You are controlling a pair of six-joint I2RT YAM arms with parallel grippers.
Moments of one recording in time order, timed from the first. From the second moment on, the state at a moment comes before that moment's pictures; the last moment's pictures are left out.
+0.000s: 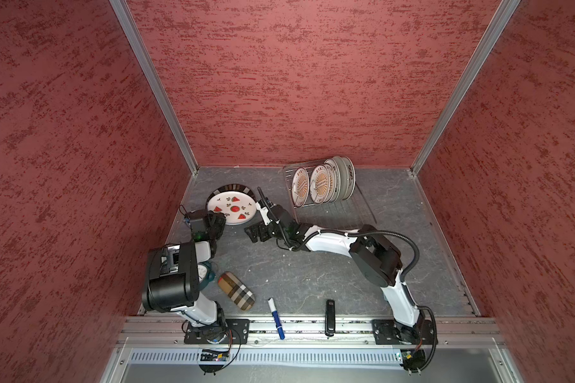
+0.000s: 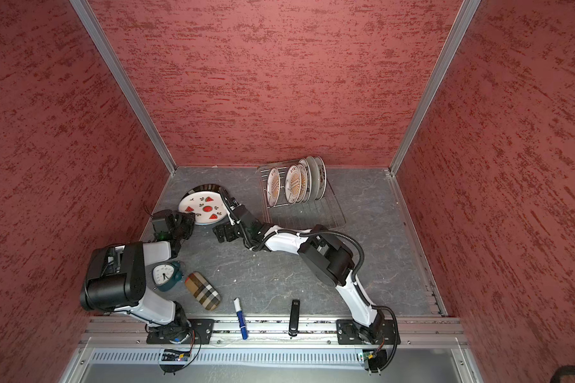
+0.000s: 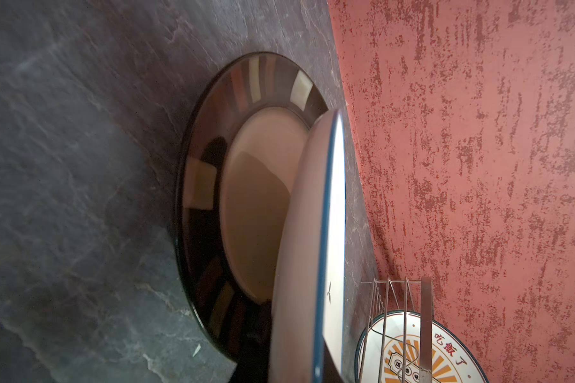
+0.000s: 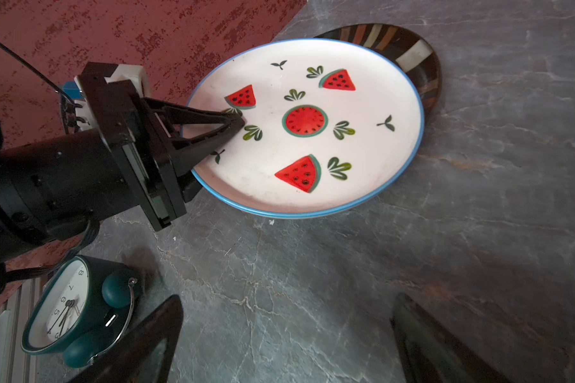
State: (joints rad) left arm 0.22 1.57 0.54 0.53 0.21 -1.14; right arm 0.94 2.18 1.53 0.17 -0.07 0.44
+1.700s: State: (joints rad) left arm 0.22 1.62 0.70 0.29 0.05 -1.12; right arm 0.94 2.18 1.50 0.17 -0.07 0.47
